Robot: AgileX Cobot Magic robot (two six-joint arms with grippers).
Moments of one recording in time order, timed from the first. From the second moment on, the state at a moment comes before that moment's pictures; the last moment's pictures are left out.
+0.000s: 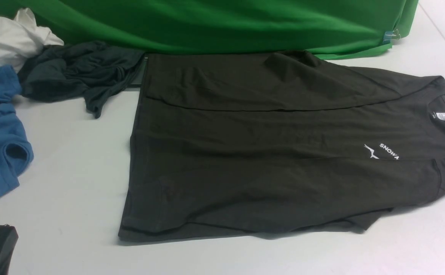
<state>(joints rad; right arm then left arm) -0.08 0.00 0.01 -0.02 0.25 0.05 -0.02 0.00 0.01 0.05 0.26 0.08</state>
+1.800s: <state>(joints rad) -0.06 0.67 -1.08 -0.02 0.32 0.40 -0.02 0.72 -1.01 0.10 0.38 -0.14</state>
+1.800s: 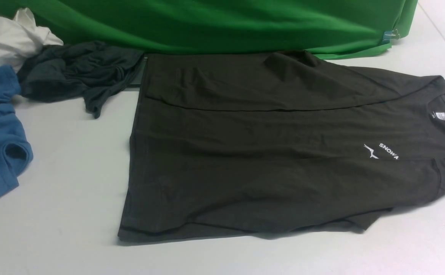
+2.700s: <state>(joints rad) 0.39 0.90 -0.98 0.00 0.79 0.36 -0.02 1.27 -0.98 -0.42 1.00 0.27</state>
